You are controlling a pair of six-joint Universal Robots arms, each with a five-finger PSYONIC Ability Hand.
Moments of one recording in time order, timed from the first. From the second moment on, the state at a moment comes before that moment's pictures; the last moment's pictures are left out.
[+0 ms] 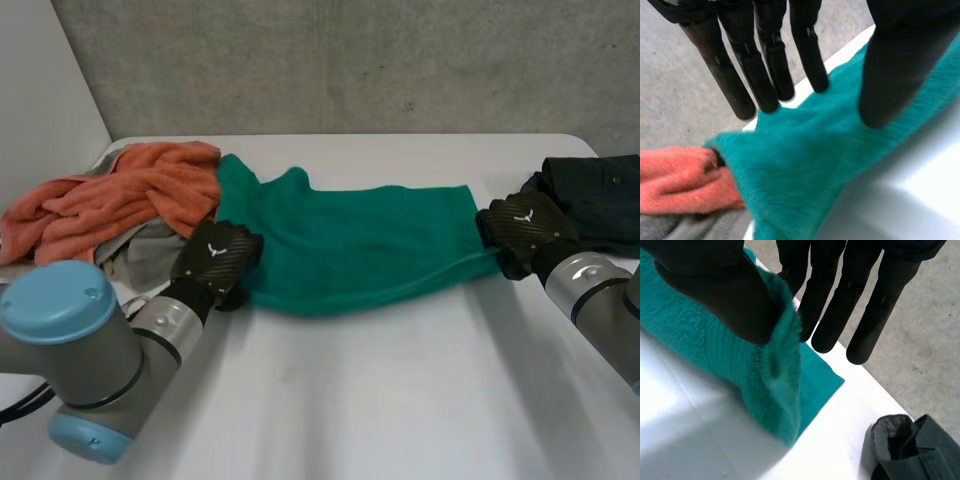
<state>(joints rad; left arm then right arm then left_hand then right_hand) 4.28 -2.00 -1.83 3.70 -1.40 3.49 1.73 -1.23 1.72 -0.27 1.24 2.61 0.71 0.74 0.76 0.75 0.58 1.14 1.17 1.19 1.20 1.02</state>
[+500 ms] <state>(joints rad) 4.57 -1.89 -1.88 3.51 -1.19 3.45 1.70 -1.19 1.68 -0.27 1.31 2.61 0.66 0.66 0.66 0.66 0.49 1.14 1.17 1.19 1.20 1.02</state>
